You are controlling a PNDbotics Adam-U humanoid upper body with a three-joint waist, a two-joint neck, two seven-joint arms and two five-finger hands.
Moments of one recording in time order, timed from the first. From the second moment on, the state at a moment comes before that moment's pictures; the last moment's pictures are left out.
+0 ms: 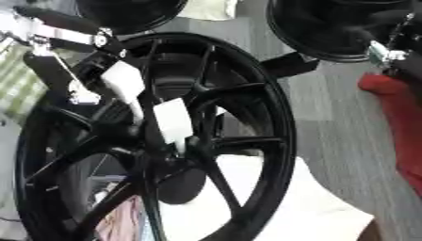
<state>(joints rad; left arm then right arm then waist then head) -1.12 0.72 -0.47 -1.50 -0.17 0.00 -0.91 -0.48 -0.61 -0.04 -1.75 -0.44 0.17 -0.04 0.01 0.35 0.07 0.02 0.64</state>
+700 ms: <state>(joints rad) -1.11 0.75 -0.18 -1.56 -0.04 0.09 -0.71 -0.47 -0.61 -0.05 -1.74 -0.44 0.16 -0.05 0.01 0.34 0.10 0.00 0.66</state>
